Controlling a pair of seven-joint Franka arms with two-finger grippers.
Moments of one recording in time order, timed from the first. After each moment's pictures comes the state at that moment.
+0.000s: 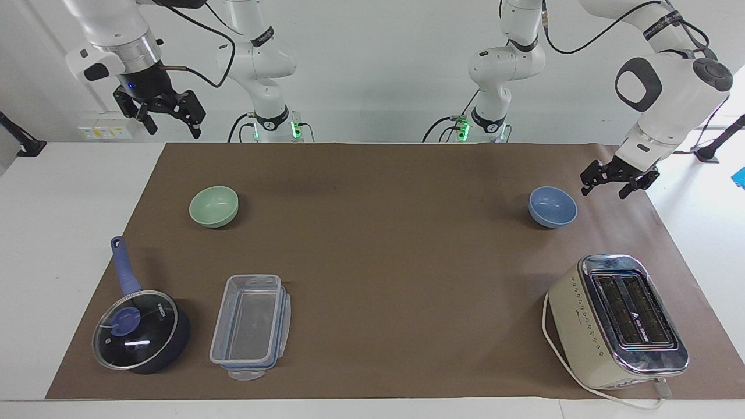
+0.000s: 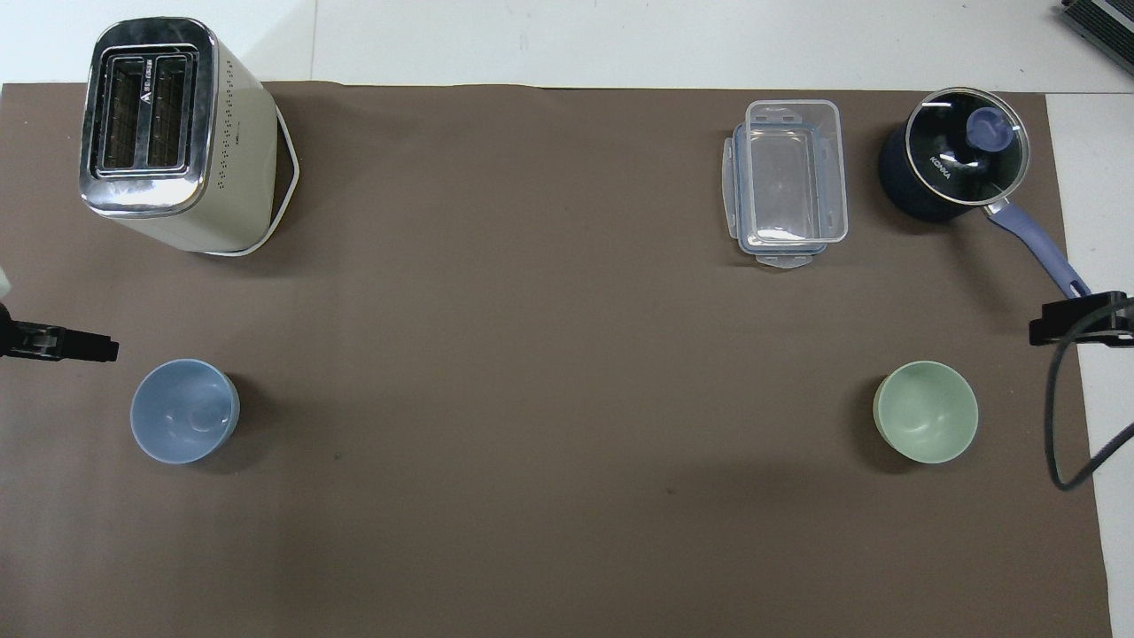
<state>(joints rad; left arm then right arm) 0.18 -0.06 0.01 -2.04 -0.03 1.98 0.35 0.02 -0.12 -0.09 -1.68 -0.03 1.55 0.05</state>
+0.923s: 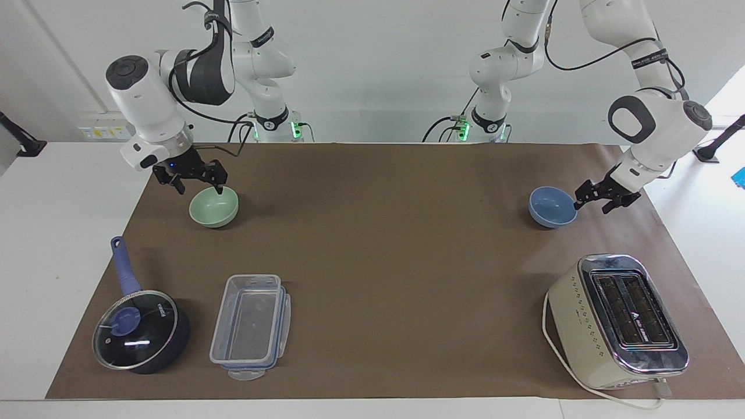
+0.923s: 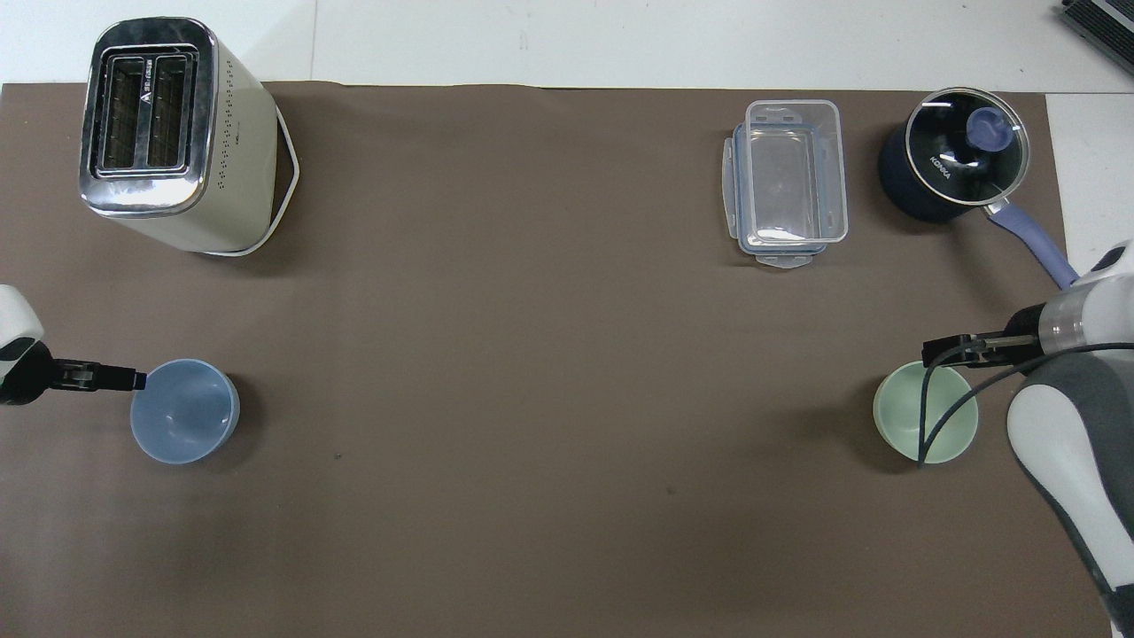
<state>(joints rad) 0.28 0.05 0.00 -2.20 -0.17 2.18 0.51 -0.04 -0.09 -0.09 -2.14 -0.03 2.04 -0.14</state>
